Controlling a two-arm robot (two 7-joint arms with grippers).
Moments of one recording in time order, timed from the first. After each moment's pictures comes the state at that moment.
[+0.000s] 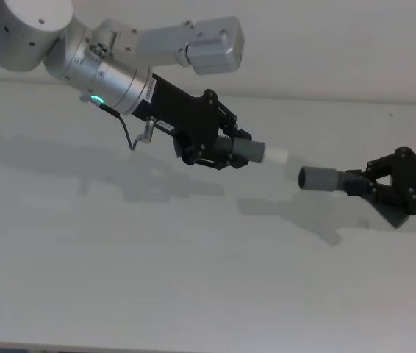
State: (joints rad) left arm -1.02 0.55 0.90 -1.46 -0.27 0.29 -1.17; right arm 0.61 0.76 -0.50 -1.31 0.59 0.21 1.34
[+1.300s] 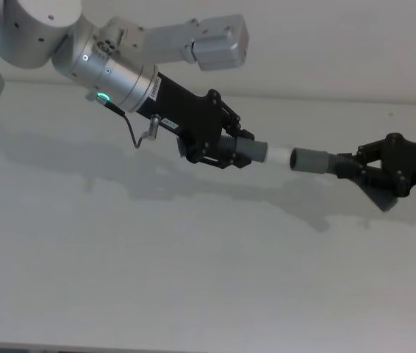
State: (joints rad) left arm -1.06 0.52 0.93 -1.40 -0.30 0.28 -1.17; right arm 0.67 0.72 -0.54 -1.27 0.61 0.23 1.30
